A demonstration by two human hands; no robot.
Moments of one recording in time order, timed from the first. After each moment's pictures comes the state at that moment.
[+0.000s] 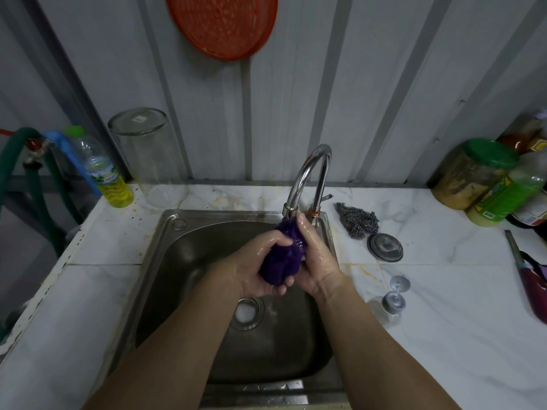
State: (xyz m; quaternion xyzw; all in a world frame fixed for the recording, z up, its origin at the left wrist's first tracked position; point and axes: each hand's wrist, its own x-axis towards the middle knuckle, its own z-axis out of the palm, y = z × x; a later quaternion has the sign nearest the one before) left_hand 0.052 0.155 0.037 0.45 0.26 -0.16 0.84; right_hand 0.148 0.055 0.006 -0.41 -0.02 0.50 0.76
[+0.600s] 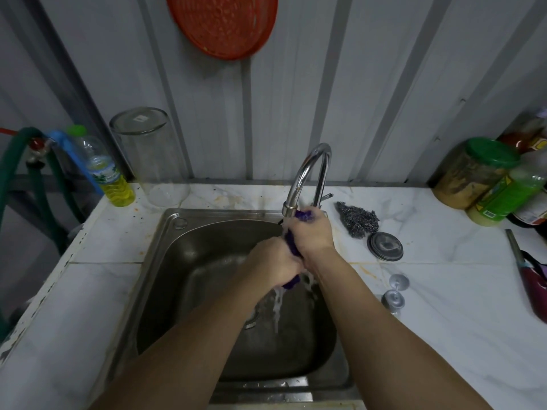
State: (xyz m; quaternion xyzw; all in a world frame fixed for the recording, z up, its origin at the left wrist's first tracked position) left_hand 0.080 0.130 0.023 0.87 0.32 -0.05 0.37; right_hand 0.168 0.080 0.025 -0.74 -0.06 0.25 0.62
